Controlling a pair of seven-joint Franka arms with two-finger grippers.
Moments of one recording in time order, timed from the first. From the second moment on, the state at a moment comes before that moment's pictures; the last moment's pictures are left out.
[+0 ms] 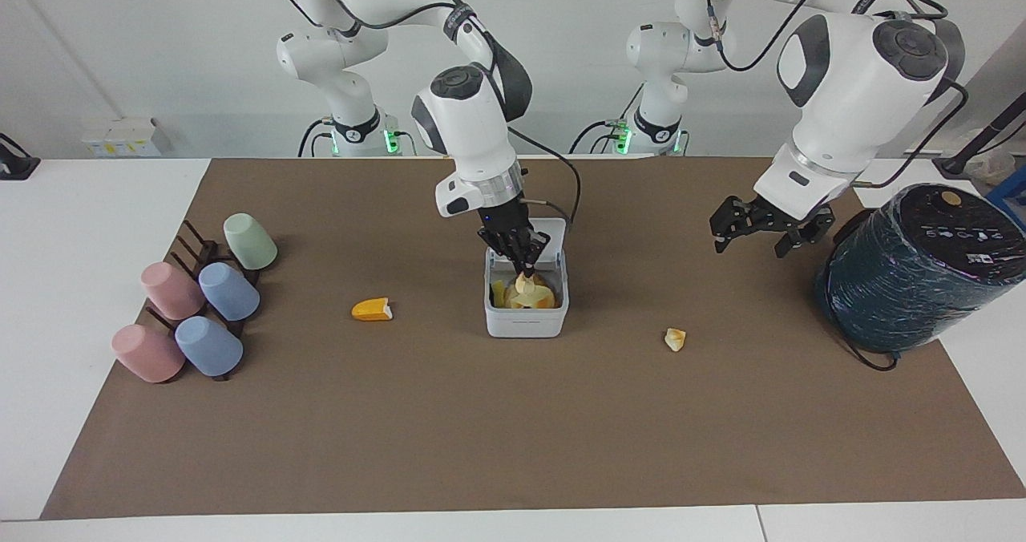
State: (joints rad) left arm -0.12 0.27 -0.05 -1.34 -0.03 1.62 -0.01; right arm 0.55 0.29 0.02 -1.74 0.14 2.34 1.08
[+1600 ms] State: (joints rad) left arm -0.12 0.27 -0.05 -1.34 -0.02 1.62 -0.01; right arm 0.23 0.19 -0.01 -1.94 0.04 2.22 0.54
